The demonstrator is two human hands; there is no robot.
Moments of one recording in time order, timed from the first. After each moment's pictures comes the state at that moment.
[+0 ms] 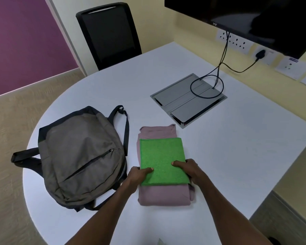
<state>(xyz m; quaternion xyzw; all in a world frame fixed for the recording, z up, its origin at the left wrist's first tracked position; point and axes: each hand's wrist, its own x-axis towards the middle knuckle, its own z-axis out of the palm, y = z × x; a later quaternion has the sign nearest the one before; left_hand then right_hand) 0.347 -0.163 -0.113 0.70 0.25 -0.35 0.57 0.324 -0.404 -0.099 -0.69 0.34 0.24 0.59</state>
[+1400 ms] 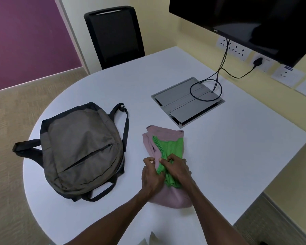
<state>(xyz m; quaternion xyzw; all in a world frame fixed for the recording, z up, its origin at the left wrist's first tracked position) 0.283 -0.226 -0.072 0.87 0.04 -0.14 0.48 0.299 -0.348 -0.036 -0.87 0.27 0.18 0.38</state>
